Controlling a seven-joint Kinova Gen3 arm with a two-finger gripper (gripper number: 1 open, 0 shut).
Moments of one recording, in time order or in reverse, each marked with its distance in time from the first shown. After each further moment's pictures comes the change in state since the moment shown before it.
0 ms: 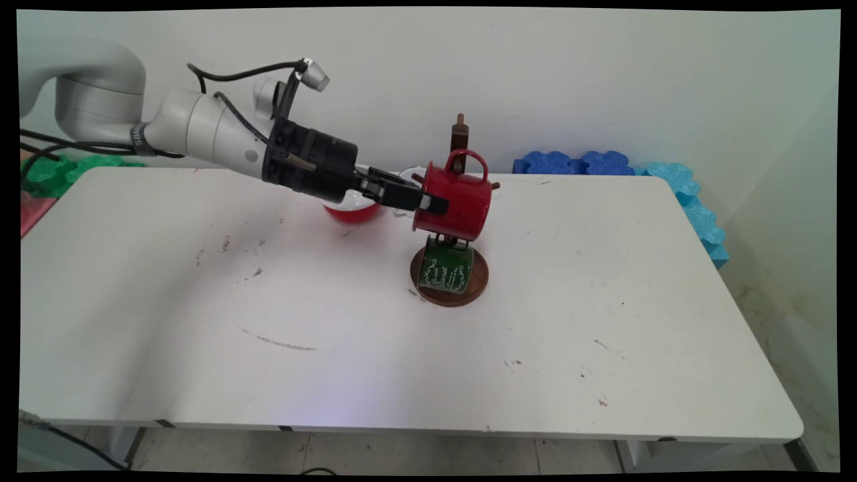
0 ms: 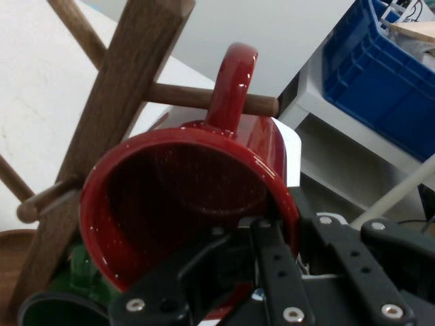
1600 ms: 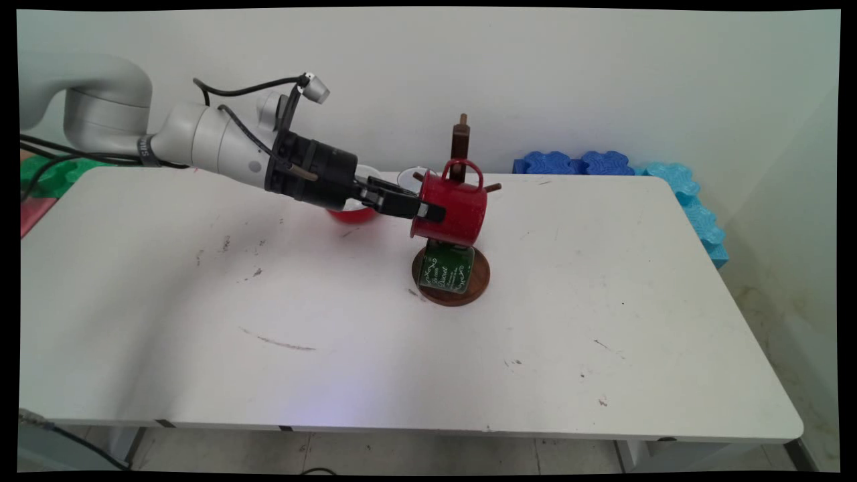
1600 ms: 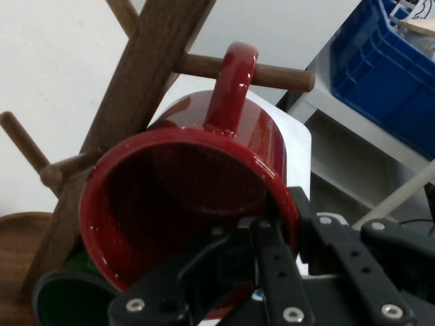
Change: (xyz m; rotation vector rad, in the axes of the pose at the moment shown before) arm -0.013 -0.012 0.004 0.011 -0.004 -0.012
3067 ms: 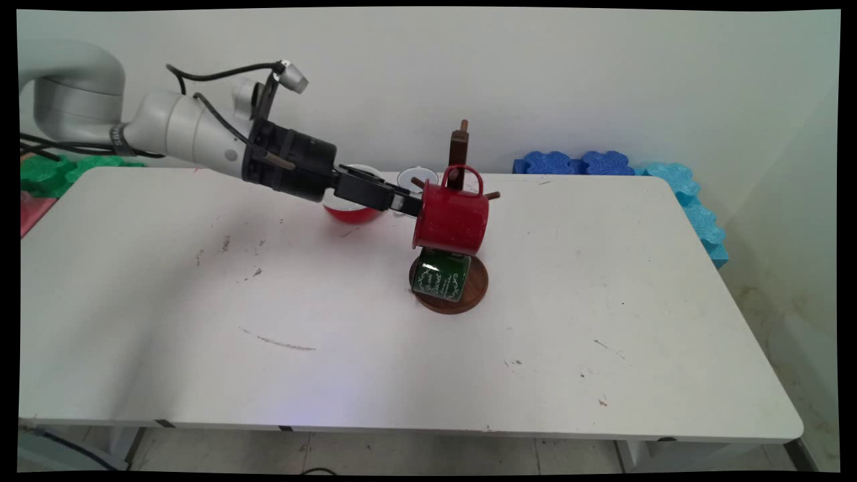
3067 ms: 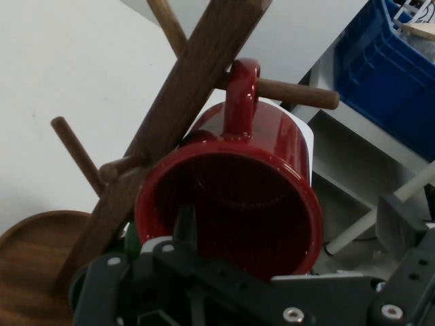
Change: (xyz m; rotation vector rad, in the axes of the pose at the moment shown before) arm 0.003 -0.002 -0.026 0.010 0.003 -0.015
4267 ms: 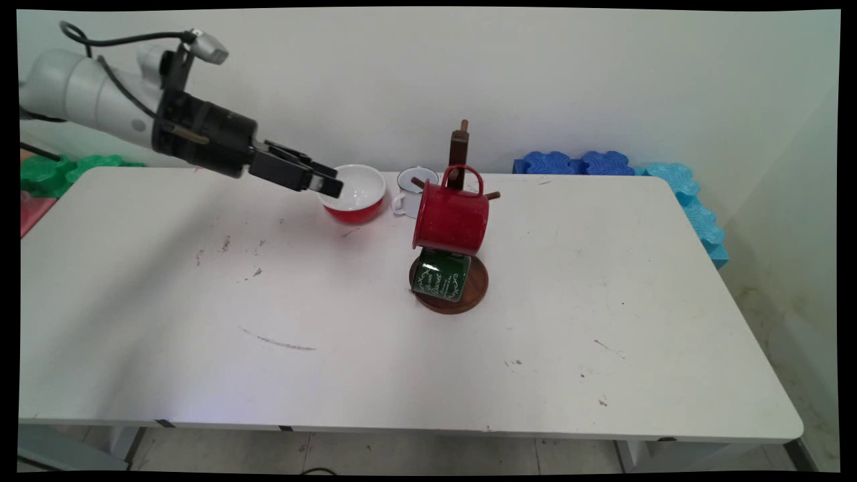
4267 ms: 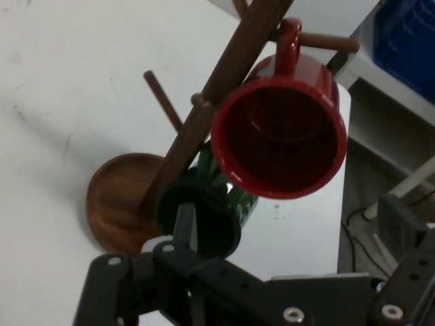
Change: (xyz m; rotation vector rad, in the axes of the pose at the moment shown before) arm 0.004 -0.007 -0.096 0.085 -0.048 0.037
